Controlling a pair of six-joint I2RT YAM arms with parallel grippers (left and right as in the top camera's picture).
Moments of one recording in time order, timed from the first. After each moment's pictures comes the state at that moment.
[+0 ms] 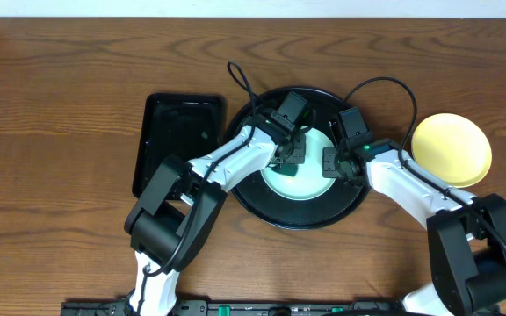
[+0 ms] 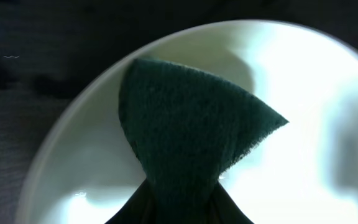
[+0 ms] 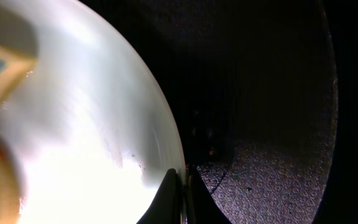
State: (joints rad) left arm -0.65 2.05 1.38 -0.56 -0.01 -0.54; right arm 0.37 1.72 0.94 -0.45 0.07 0.41
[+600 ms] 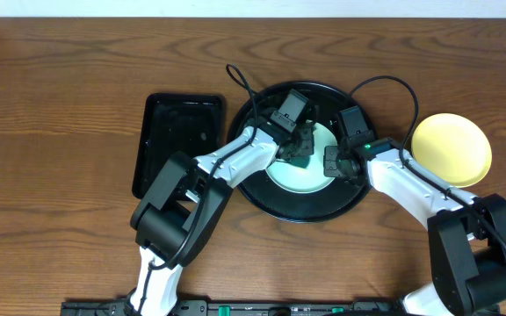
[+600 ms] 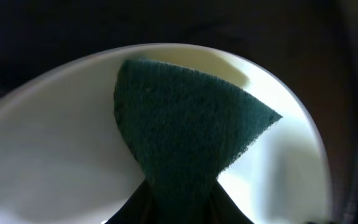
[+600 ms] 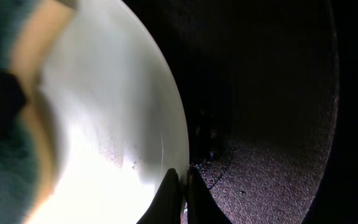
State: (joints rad) left arm -0.66 2.09 1.37 -0.33 0.15 -0.70; right arm 0.37 1.72 0.95 -0.46 0.09 0.41
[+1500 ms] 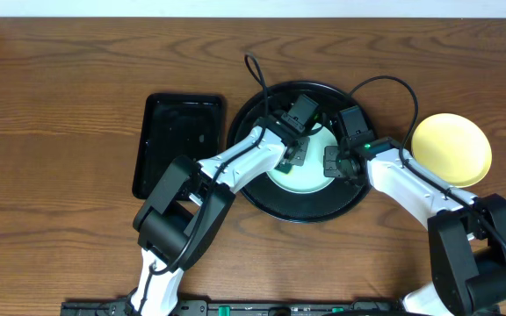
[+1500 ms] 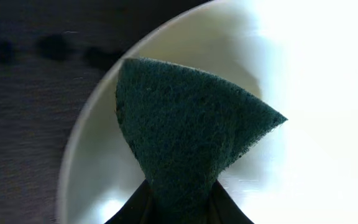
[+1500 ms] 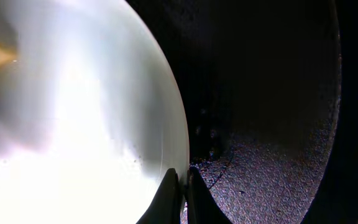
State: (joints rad) left arm -0.68 2.09 1.42 -0.58 -0.15 -0.41; right arm 0.37 1.72 0.95 -0.47 0.09 0.41
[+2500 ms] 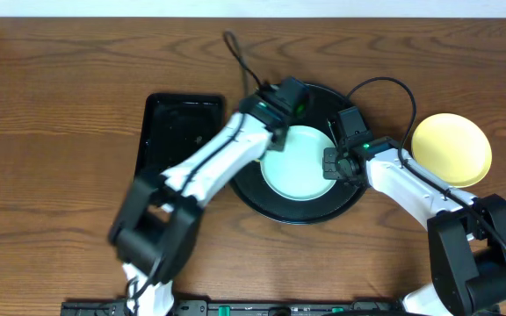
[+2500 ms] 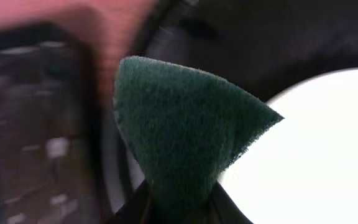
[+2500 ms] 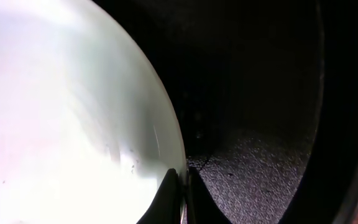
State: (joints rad) left arm -0.61 1.93 1.52 -0.86 -0.32 -0.38; right arm 0.37 1.72 0.96 -0.50 0.09 0.41
